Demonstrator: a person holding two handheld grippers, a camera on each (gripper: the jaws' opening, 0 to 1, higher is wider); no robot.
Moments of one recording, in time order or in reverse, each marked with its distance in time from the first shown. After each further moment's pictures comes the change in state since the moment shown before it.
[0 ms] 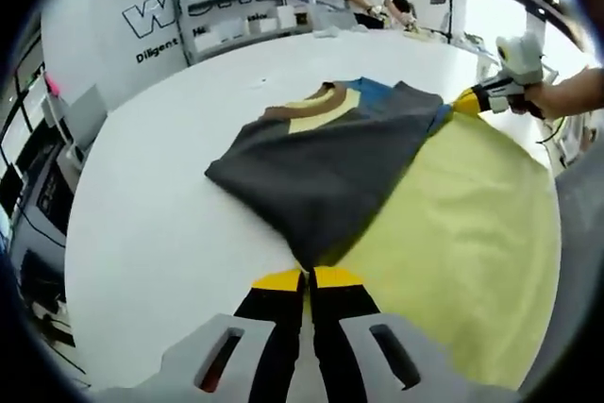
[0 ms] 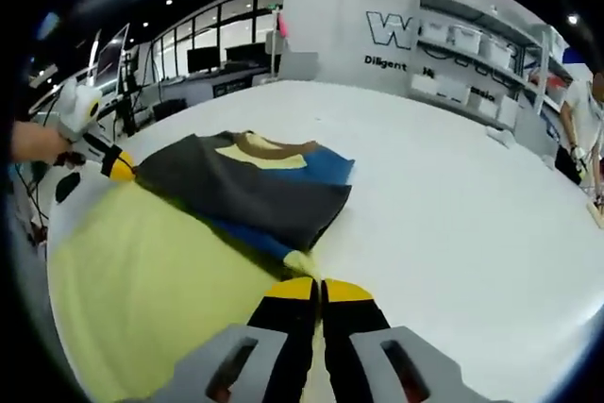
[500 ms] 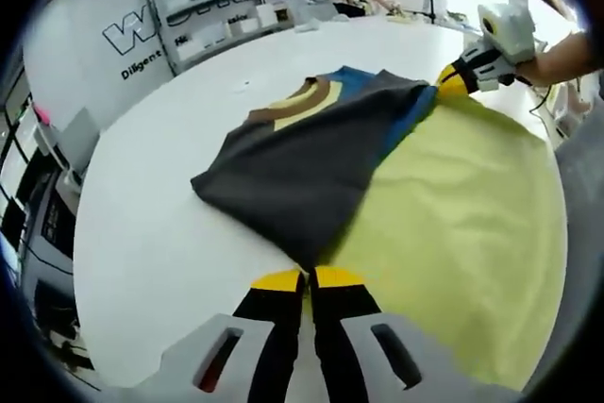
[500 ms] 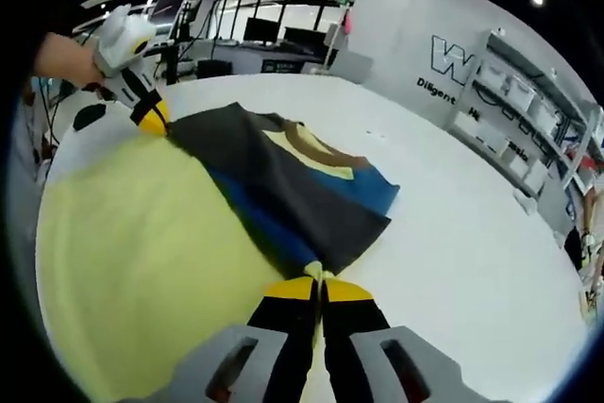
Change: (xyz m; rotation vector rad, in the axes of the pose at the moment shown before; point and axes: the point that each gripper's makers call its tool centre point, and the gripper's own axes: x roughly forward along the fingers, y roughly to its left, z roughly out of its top) left arm 0.003 -0.003 0.003 0.101 0.020 -0.003; right arm 0.013 0.031 0.025 -0.250 -0.014 0.062
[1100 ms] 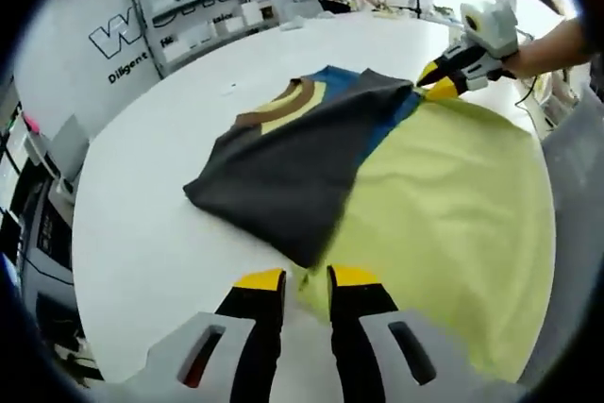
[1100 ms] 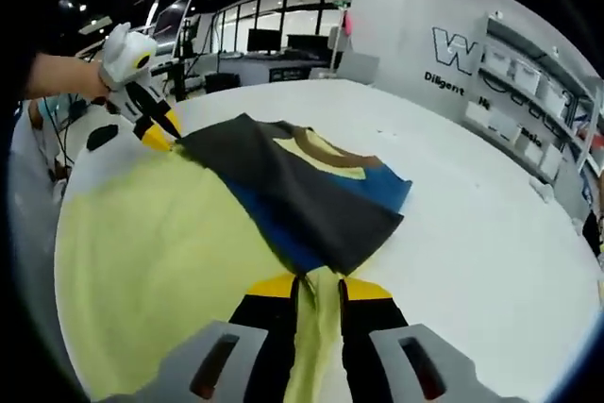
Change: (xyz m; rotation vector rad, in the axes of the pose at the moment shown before) left arm -0.005 -0.009 0.000 0.056 0.019 -0.043; right arm 0.004 0.014 0.002 -0.028 -0.005 0.078
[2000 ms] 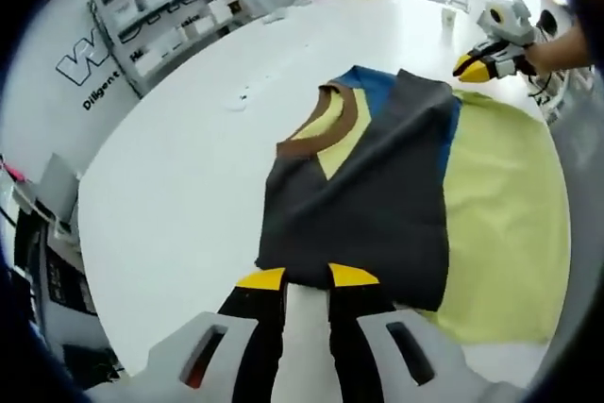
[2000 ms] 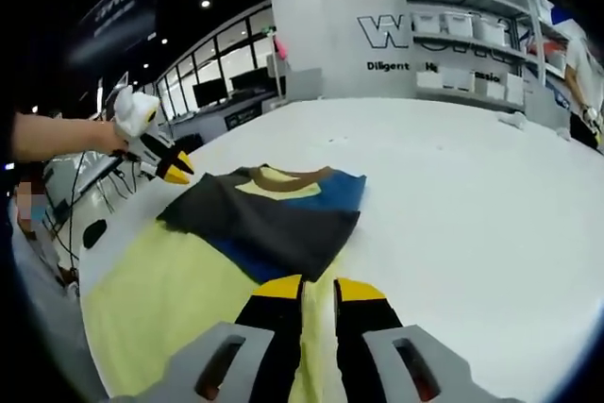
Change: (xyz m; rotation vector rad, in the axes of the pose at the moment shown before) left arm 0.019 0.076 0.048 0.105 0.050 -0.050; right arm -0.021 -0.025 0.003 0.424 -0.115 -0.011
